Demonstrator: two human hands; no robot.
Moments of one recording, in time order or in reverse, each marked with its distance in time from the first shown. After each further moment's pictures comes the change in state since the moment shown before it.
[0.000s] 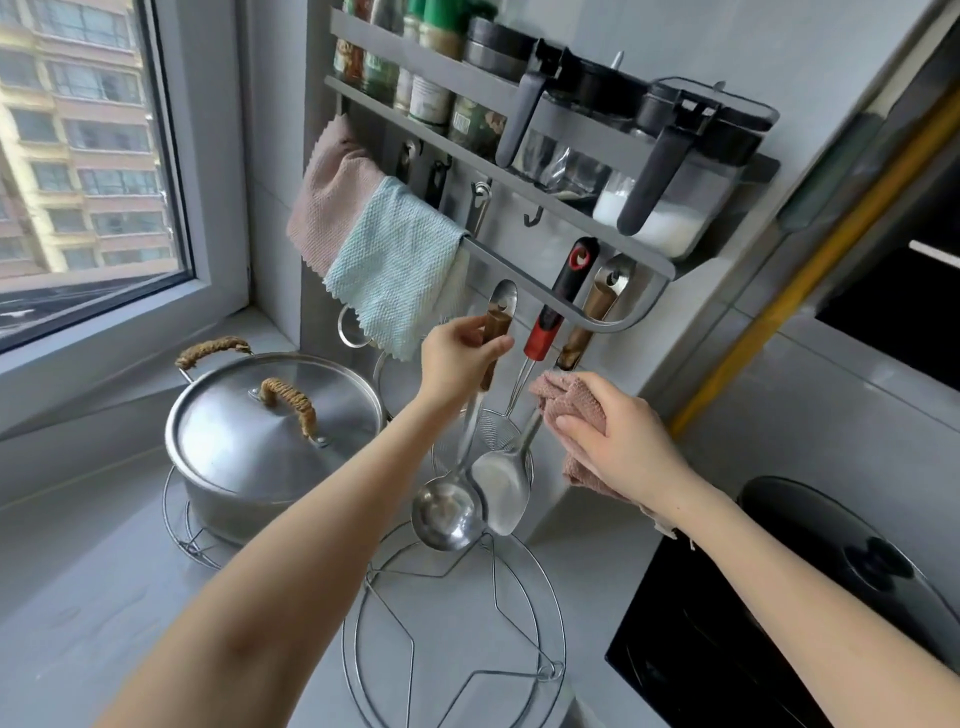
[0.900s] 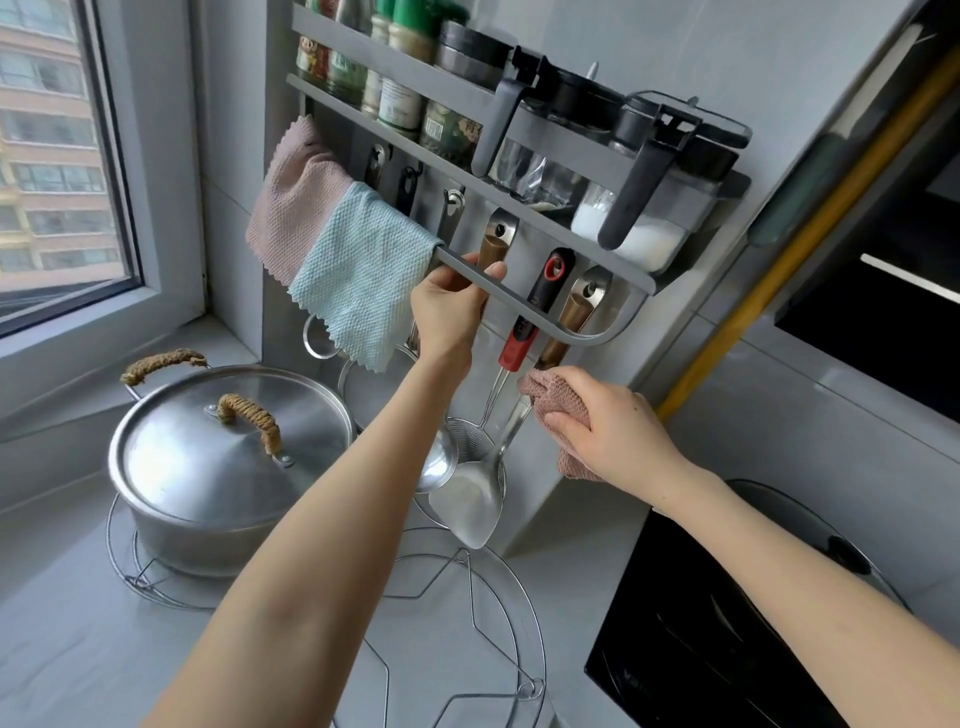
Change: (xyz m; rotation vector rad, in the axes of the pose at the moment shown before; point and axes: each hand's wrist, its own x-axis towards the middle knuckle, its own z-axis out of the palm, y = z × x) left_hand 0.037 0.039 0.025 -0.570 0.075 -0.013; right_hand 0.015 -0.001 -0.016 -0.302 0.007 -0.080
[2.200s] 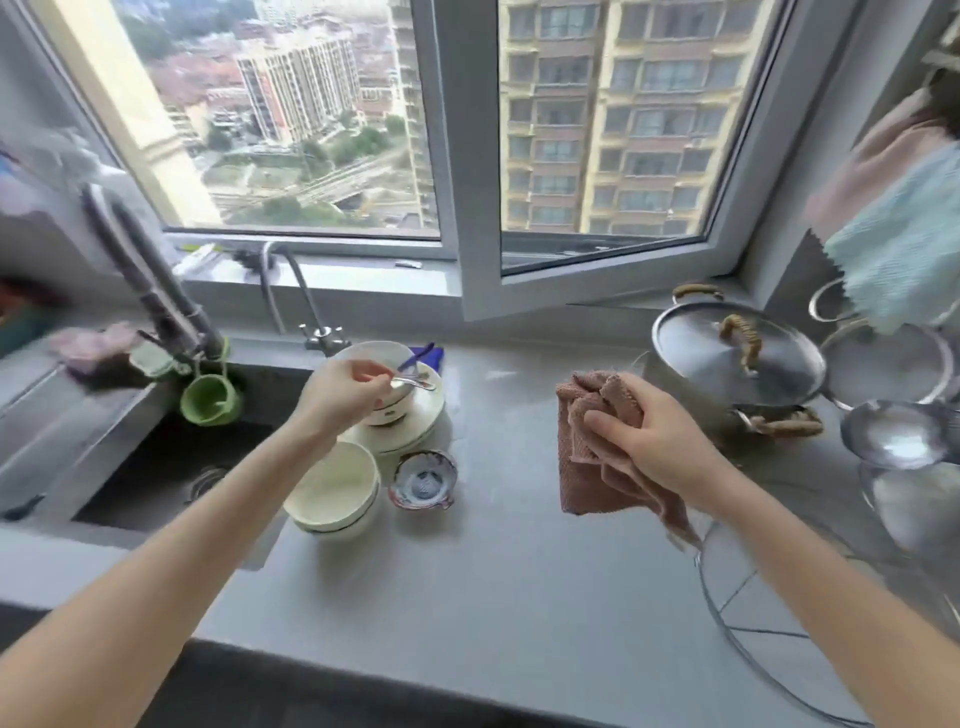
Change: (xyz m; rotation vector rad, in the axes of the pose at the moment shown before) left_hand -0.438 0.237 -0.302 1.163 0.974 -0.207; right_hand -0.136 -0.222 0.088 0.887 -0.561 -0.668
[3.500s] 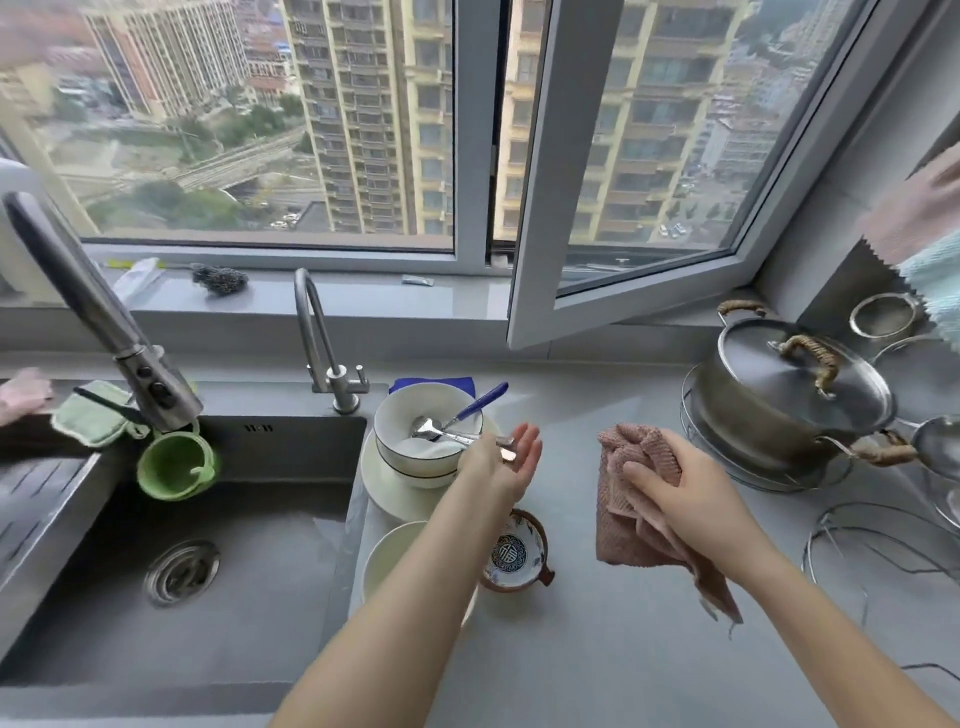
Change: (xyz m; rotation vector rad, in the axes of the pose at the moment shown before) left_hand 0.114 -0.038 0.057 -1.257 -0.350 -0.965; right_hand 0.065 -0.034 0.126 -0.047 0.231 0.250
